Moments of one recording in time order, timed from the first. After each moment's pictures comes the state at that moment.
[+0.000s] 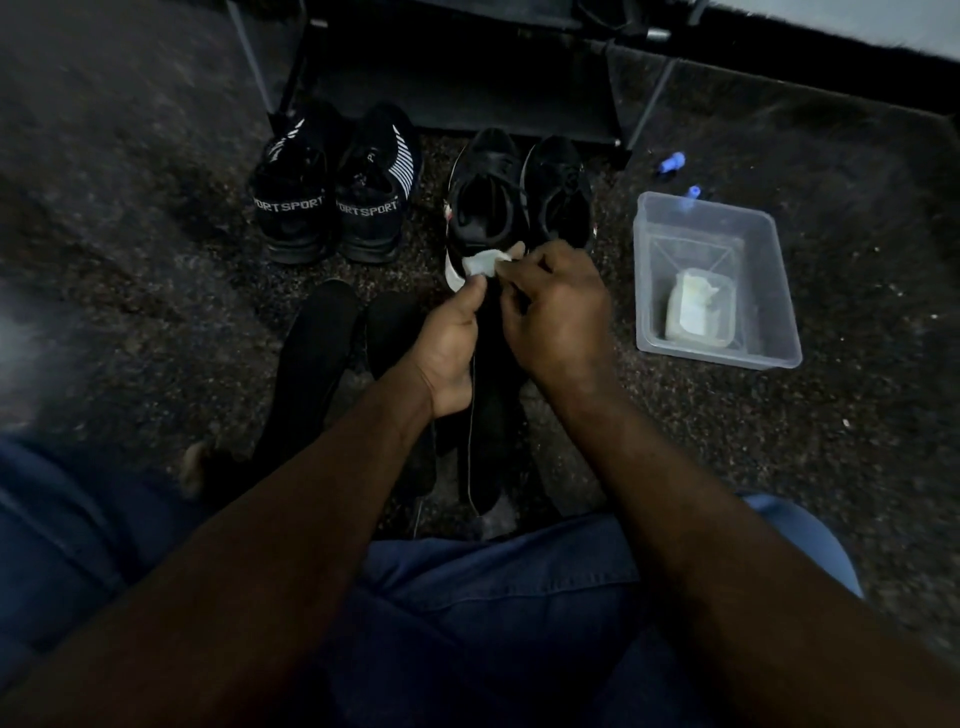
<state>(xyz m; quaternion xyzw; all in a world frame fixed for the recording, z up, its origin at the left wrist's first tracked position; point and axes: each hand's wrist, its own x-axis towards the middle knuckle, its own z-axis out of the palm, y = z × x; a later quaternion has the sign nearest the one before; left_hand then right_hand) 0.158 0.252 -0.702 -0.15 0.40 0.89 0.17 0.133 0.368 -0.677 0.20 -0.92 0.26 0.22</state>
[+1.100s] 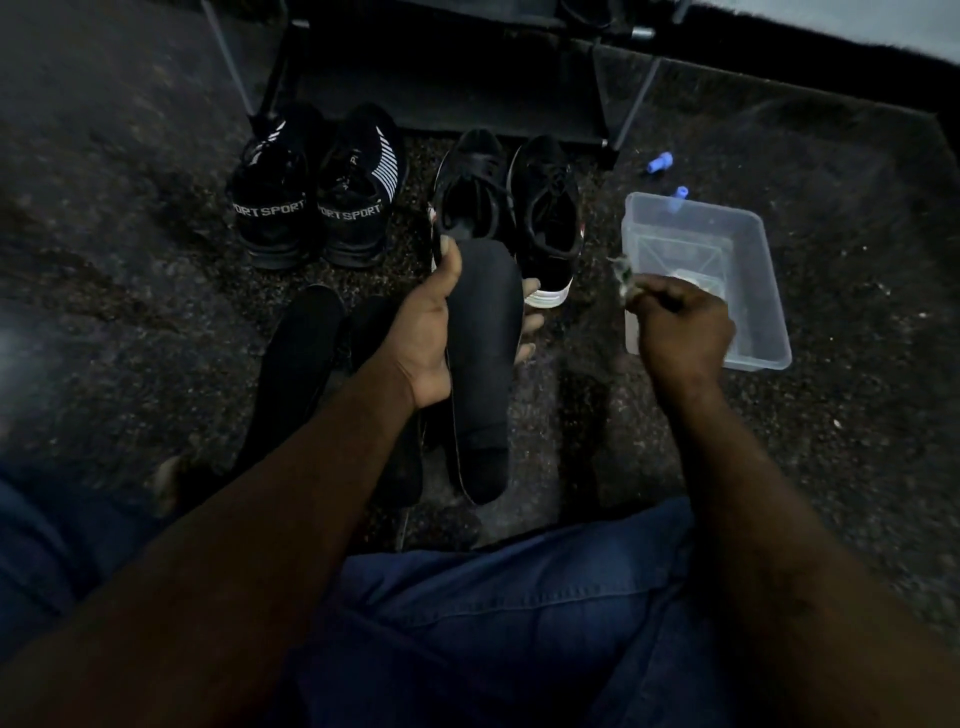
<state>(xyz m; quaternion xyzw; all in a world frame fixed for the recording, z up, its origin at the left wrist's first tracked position) 0.145 0.240 -0.702 -0.14 0.38 0.88 0.24 0.104 0.480 -0.697 -0.14 -0.87 0.46 0.10</state>
